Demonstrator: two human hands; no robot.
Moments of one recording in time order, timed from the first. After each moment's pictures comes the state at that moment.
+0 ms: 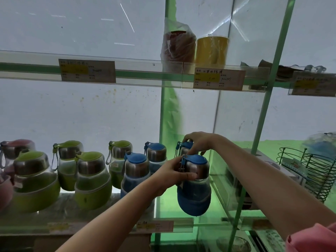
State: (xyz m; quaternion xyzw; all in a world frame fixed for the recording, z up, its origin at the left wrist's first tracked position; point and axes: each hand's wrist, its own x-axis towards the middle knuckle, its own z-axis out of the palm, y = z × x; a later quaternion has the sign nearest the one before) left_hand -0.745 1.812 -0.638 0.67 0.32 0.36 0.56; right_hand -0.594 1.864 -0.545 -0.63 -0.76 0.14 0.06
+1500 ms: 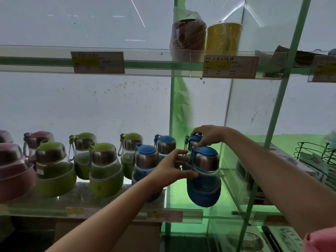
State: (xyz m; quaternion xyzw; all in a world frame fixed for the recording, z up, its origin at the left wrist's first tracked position) left_hand -0.769 1.784 -0.633 0.70 0.41 0.37 0.45; right_hand -0.595 1.867 -0.547 -0.59 -0.80 0.11 0.05
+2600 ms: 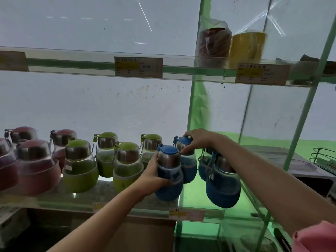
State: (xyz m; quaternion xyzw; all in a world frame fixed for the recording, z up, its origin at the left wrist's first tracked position) left_hand -0.863 1.768 -0.653 0.67 0.46 0.40 0.42; right_hand -0.678 1.862 -0.556 -0.56 -0.83 0.08 0.06
